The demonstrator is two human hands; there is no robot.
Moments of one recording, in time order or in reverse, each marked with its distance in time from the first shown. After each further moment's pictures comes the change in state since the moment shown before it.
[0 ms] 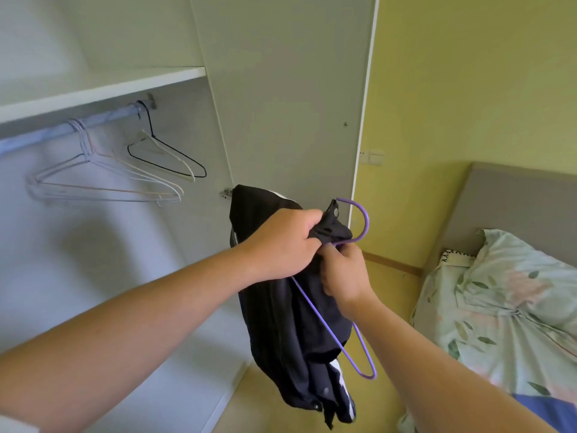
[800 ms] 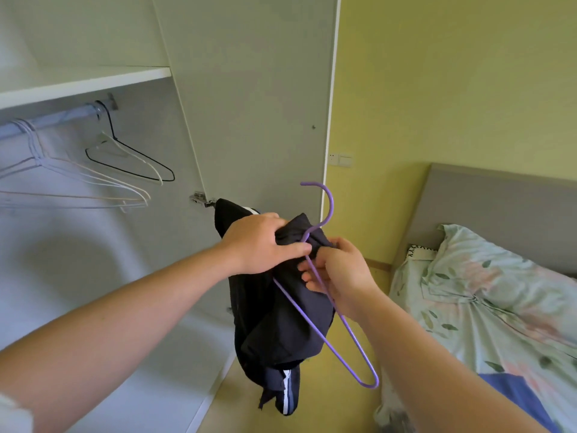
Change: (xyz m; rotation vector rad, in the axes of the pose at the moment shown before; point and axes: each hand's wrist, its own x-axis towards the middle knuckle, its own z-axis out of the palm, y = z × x) left_hand 0.019 -0.035 0.025 0.202 0.018 -0.009; right_hand -0.003 -0.003 -0.038 0.163 0.003 0.268
